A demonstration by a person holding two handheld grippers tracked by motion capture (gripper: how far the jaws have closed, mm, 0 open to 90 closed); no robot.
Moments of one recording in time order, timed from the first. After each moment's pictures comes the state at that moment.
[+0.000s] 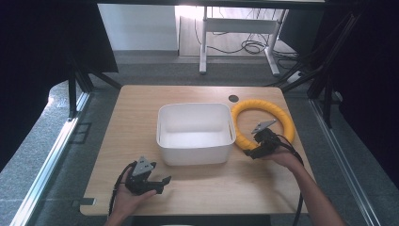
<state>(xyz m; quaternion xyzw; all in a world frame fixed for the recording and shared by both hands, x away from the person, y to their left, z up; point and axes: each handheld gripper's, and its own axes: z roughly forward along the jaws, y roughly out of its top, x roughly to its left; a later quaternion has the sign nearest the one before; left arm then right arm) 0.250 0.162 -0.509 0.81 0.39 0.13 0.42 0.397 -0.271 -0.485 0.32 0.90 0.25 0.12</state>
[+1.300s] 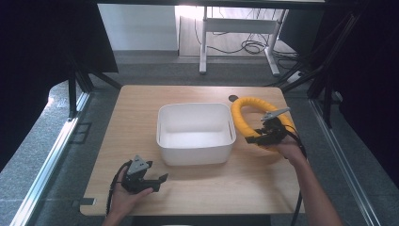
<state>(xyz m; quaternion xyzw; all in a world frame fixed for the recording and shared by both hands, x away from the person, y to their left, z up) 0.251 0.171 -0.509 0.80 0.41 0.15 0.42 0.414 -0.297 -0.450 0.32 0.87 0.37 0.06</state>
